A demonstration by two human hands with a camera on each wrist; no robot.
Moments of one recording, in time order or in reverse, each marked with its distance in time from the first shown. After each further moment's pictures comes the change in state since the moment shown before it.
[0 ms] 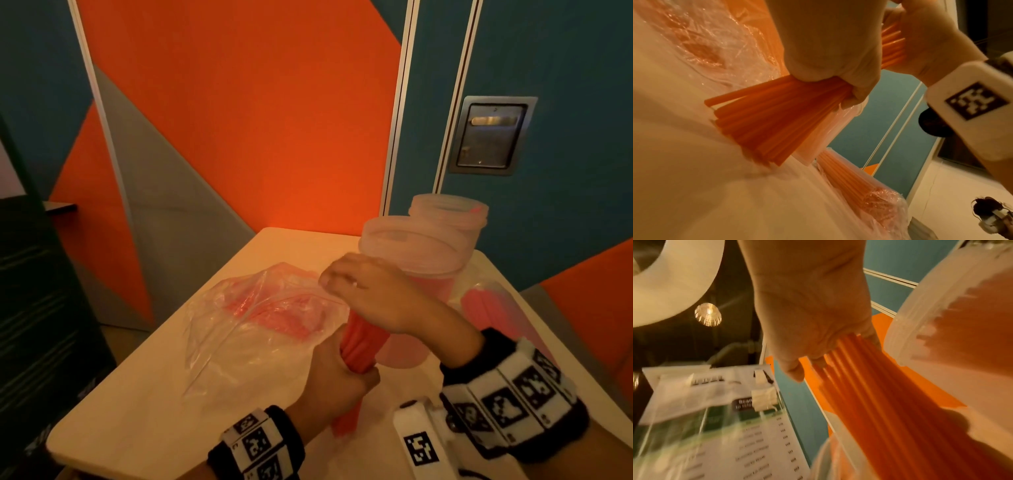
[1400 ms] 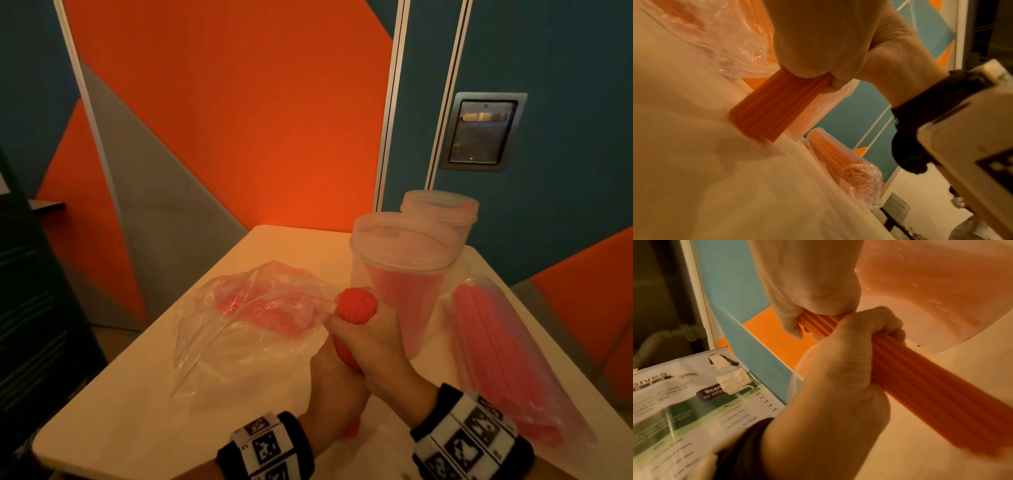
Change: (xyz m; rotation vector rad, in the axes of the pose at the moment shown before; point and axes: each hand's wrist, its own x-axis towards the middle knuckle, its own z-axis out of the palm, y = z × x) left_hand -0.008 0.012 0.023 0.326 0.158 0.069; right_hand -0.019 0.020 0.082 0.991 0.640 0.298
